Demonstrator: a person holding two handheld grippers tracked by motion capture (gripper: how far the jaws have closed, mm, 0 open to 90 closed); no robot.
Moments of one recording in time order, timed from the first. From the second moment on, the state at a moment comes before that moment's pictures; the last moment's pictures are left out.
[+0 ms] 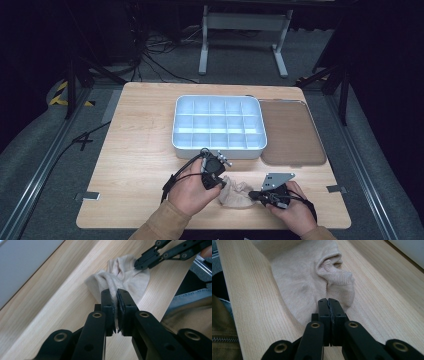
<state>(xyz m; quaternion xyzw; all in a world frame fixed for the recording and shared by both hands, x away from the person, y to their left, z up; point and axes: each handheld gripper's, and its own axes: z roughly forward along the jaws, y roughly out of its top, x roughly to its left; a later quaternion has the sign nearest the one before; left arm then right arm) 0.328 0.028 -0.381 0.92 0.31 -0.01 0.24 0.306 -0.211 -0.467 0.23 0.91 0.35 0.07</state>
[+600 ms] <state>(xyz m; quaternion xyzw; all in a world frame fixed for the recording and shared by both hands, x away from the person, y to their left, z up) 0.331 -0.008 -0.388 0.93 0.25 -0.03 0.27 0.305 -0.217 -0.472 0.23 0.90 0.37 0.07</state>
